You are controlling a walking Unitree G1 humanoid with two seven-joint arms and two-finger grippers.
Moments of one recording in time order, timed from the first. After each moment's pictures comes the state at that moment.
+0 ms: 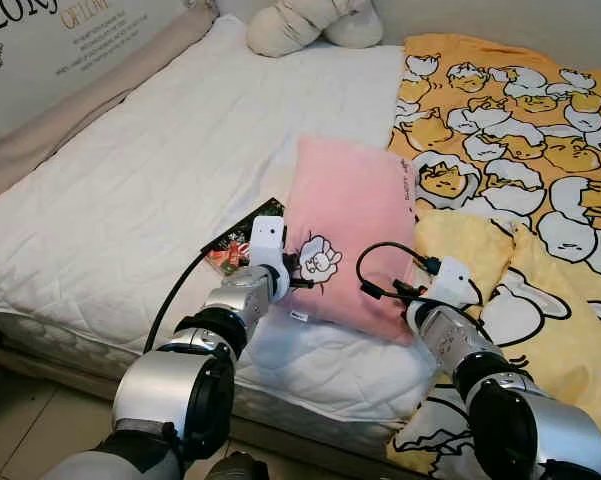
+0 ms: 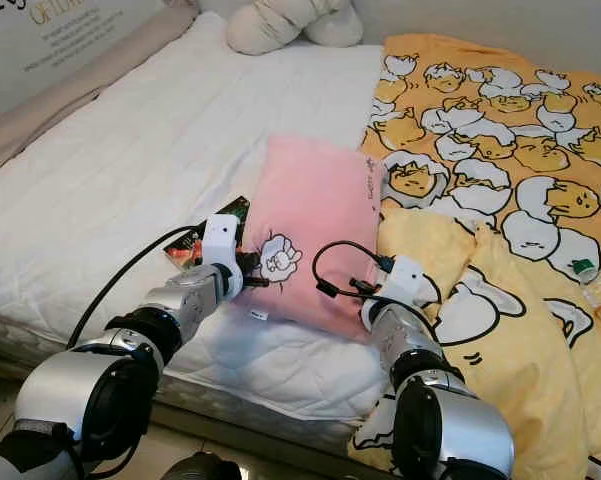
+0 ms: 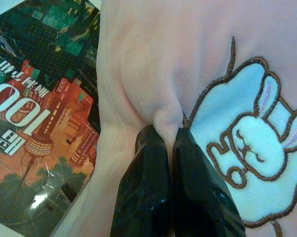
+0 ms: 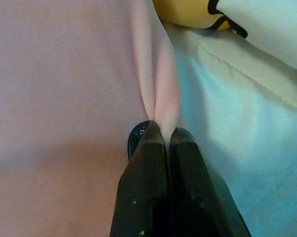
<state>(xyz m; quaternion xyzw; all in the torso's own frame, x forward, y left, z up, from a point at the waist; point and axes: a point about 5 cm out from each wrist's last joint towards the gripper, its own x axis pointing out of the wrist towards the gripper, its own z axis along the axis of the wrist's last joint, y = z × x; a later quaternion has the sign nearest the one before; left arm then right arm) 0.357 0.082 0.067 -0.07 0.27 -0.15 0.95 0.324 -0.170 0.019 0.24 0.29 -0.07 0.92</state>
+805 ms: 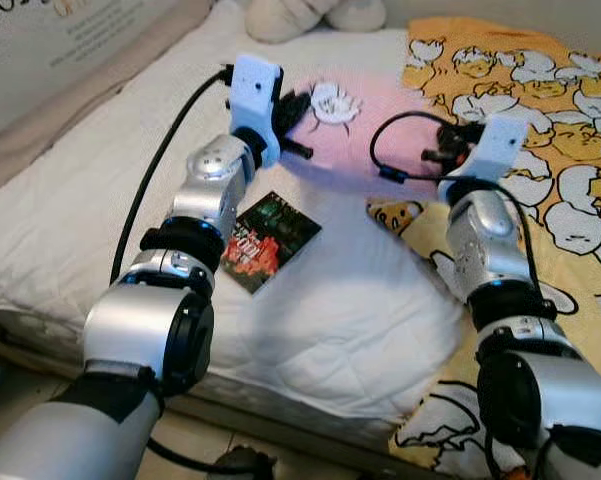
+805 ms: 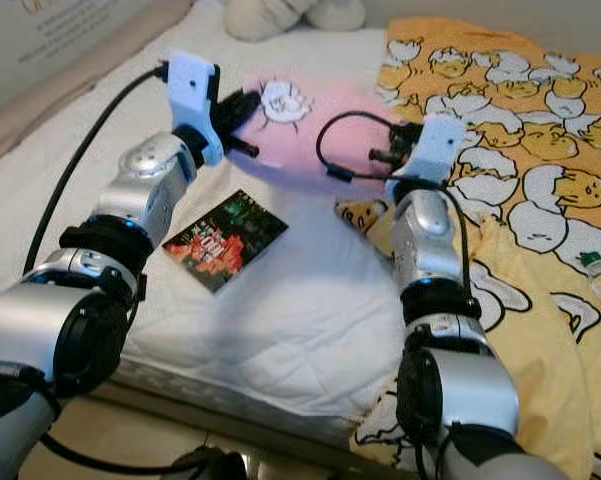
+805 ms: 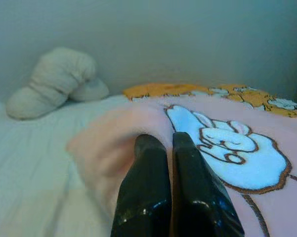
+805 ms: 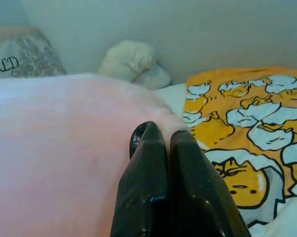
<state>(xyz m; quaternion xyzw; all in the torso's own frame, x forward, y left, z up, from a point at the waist) 0.412 0.093 0.241 0.02 -0.09 -0.26 0.96 0.392 -0.181 0.187 0.09 -0.09 -0.02 0.99</state>
